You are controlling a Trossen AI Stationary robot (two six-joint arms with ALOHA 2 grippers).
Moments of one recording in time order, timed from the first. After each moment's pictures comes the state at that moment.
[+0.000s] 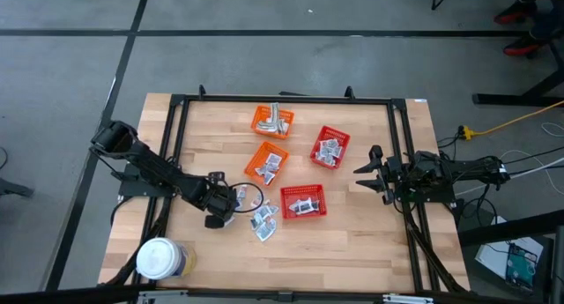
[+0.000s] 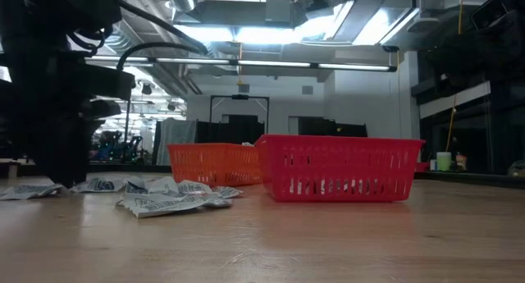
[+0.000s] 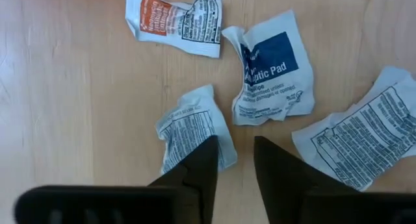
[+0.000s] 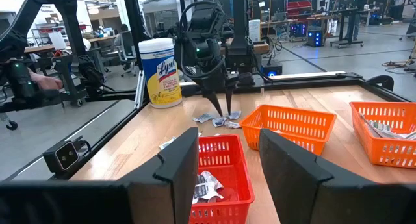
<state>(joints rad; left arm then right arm) -0.43 1.49 0.66 -0.60 -0.29 -0.46 0.10 0.01 0.01 0.02 -0.02 0.10</state>
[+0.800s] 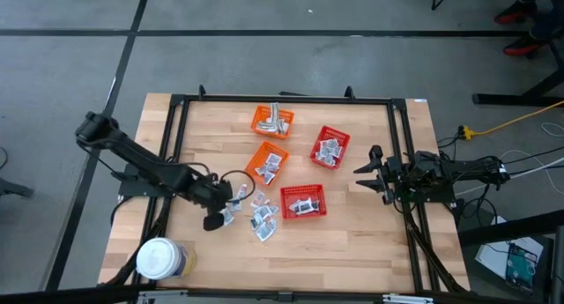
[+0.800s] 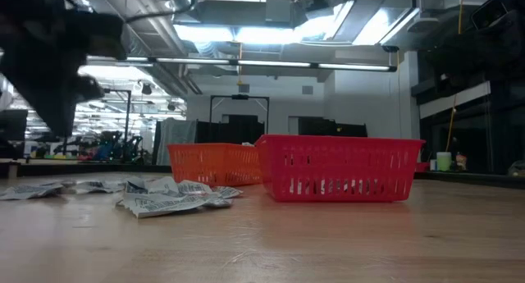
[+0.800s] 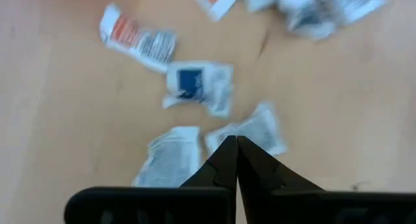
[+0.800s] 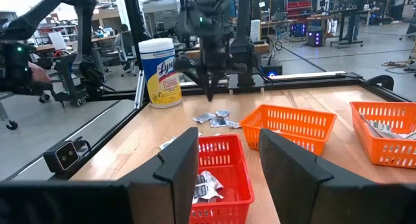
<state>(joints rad) -0.42 1.25 0.66 -0.58 -0.10 -0.70 0.10 0.01 0.01 0.02 -0.02 0.10</state>
